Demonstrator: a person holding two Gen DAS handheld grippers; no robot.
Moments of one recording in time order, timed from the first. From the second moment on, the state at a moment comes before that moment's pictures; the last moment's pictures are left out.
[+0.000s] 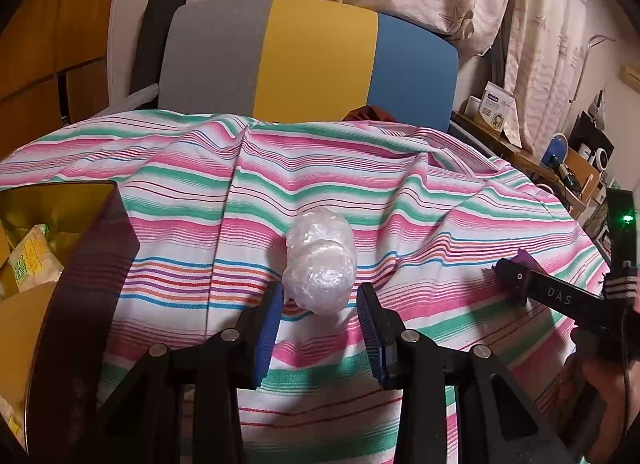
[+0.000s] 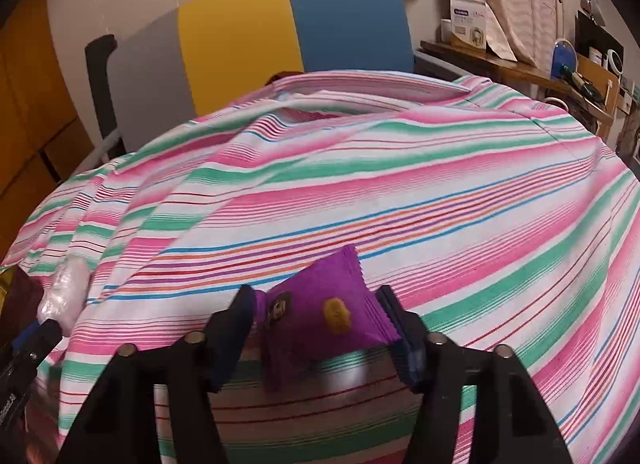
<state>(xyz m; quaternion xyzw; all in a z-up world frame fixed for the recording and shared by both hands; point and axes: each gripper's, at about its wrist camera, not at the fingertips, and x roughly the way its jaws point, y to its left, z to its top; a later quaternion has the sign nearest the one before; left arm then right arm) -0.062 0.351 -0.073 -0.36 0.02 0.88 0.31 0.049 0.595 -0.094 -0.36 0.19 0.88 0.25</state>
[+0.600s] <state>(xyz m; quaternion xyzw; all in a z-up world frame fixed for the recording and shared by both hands) -0.041 0.330 -0.069 -0.34 0.01 0.88 0.32 0.052 0.575 -0.085 -0.35 0.17 0.89 0.21</state>
